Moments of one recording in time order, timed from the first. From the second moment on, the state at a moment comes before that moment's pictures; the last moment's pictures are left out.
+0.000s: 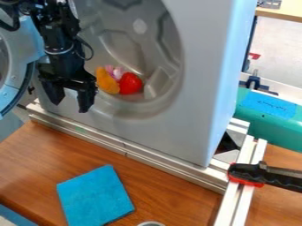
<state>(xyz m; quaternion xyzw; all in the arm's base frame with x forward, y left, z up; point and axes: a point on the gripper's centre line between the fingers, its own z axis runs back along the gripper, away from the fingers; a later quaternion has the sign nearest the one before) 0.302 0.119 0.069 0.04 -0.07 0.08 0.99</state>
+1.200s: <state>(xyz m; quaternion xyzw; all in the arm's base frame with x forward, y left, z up) 0.244 0.079 -0.015 0.14 0.00 0.32 0.94</state>
